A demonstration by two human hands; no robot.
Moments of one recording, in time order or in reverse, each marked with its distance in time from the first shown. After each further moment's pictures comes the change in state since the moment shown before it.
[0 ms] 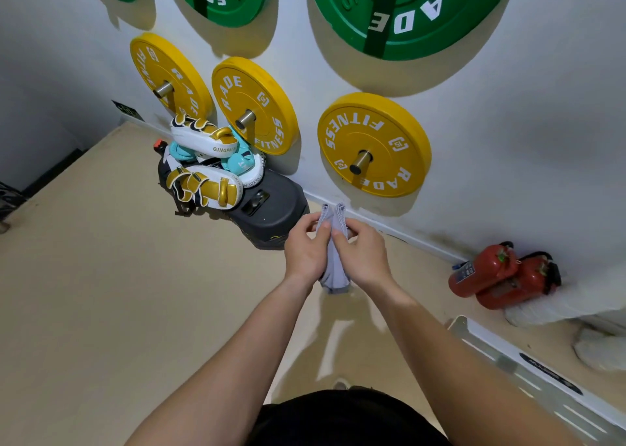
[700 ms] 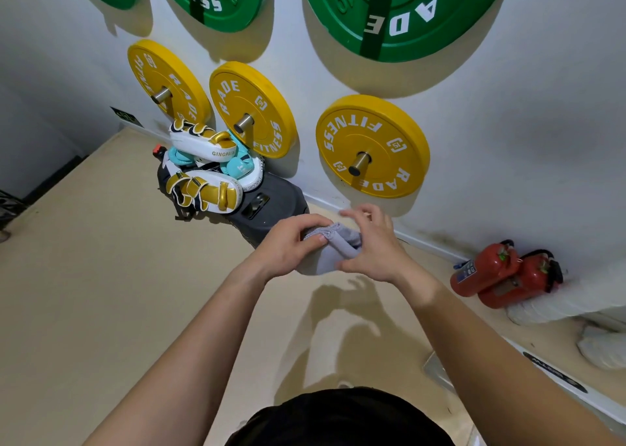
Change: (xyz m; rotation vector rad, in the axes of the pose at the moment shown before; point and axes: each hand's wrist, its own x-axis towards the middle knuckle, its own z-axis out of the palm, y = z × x) left_hand 0.026 0.022 -0.061 0.347 -0.587 0.384; right_hand 0.021 0.014 -0.036 -0.423 -0.281 -0.148
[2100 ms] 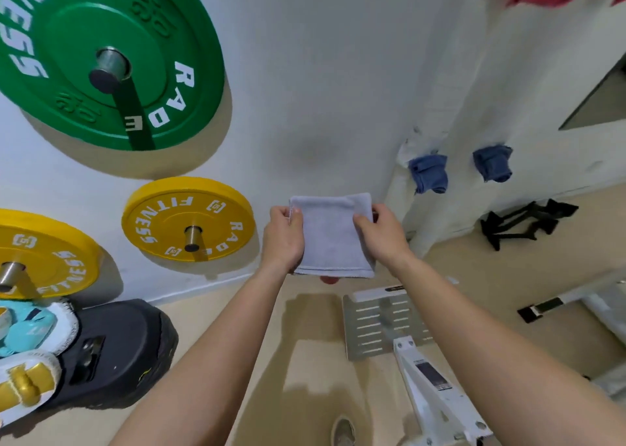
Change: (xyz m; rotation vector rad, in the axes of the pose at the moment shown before) left_hand 0.102 0.163 0.119 -0.139 -0.070 0.056; right_hand -0.148 0.017 -0.133 0.414 0.973 0.694
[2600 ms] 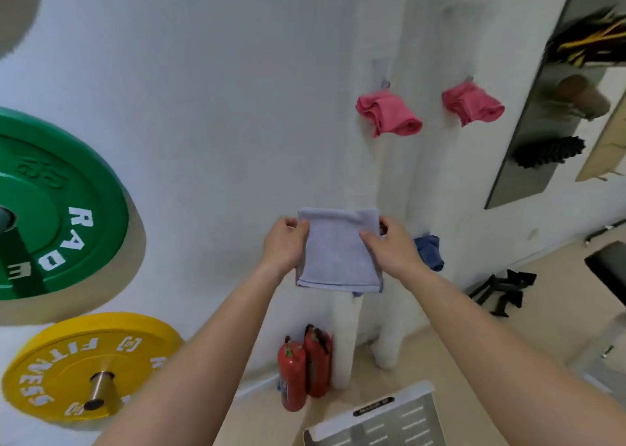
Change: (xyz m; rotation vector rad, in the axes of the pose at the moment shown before) left_hand 0.083 0.232 0.152 -0.129 -0.140 0.207; right_hand 0.139 -0.014 -0.241 0.031 0.216 -0.202
